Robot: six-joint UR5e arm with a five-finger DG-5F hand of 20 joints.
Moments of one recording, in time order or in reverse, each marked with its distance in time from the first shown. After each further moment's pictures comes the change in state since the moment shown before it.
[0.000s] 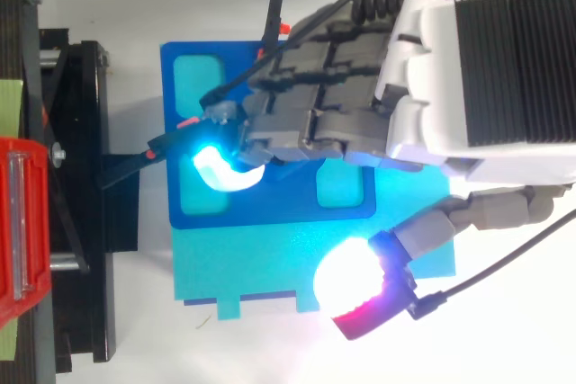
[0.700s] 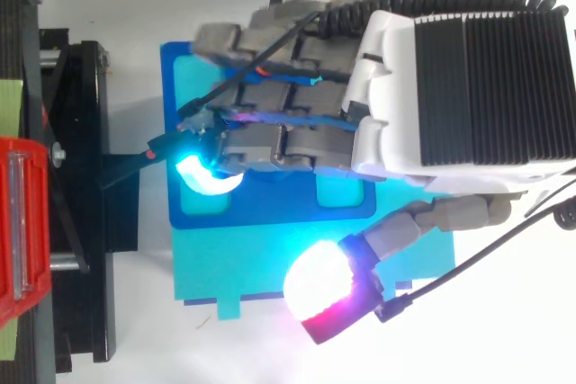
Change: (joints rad) arm 0.003 -0.037 0.006 0.029 -0.009 -0.061
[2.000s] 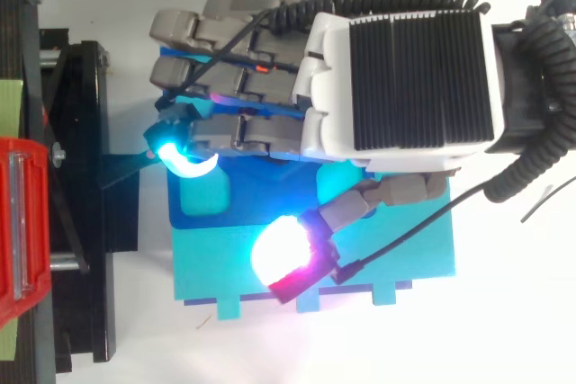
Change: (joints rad) arm -0.032 -0.084 0.051 0.016 -0.058 -0.045
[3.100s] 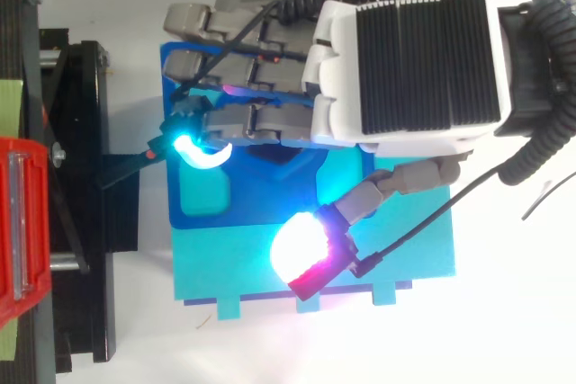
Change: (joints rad) arm -0.018 -0.001 0.011 -0.049 -0.033 0.000
